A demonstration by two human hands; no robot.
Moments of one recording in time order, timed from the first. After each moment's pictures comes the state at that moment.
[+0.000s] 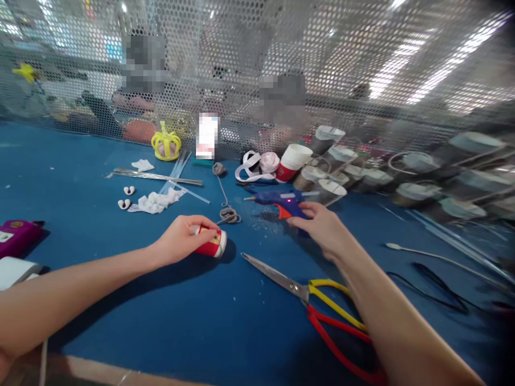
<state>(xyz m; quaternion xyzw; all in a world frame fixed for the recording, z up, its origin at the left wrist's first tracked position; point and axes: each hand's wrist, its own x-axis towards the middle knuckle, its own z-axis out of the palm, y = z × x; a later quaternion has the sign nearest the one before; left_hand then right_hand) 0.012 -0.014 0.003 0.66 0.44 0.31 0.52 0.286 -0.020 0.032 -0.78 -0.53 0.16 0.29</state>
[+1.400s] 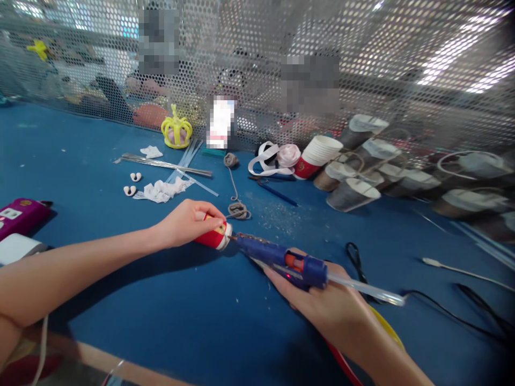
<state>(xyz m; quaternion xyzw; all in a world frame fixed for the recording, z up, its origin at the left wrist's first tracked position) 0.014 -0.004 0.015 0.64 0.47 0.27 0.55 0.226 -0.092 0.030 -0.63 -0.71 0.20 0.25</state>
